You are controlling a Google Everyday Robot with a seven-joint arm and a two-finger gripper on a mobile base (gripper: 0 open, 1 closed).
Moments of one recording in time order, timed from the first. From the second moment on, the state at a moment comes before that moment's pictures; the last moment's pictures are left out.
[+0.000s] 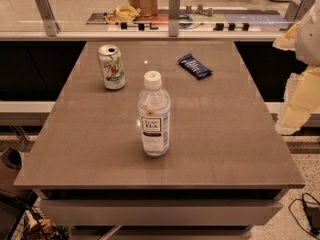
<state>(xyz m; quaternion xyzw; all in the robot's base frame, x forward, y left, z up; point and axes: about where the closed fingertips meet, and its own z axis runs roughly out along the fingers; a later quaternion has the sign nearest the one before) 0.438 -0.214 0.986 -0.60 0.78 -0.05 0.17</state>
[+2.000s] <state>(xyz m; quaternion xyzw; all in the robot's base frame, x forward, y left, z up) 0.552 -0.147 0.957 -0.47 0.78 0.04 0.40</state>
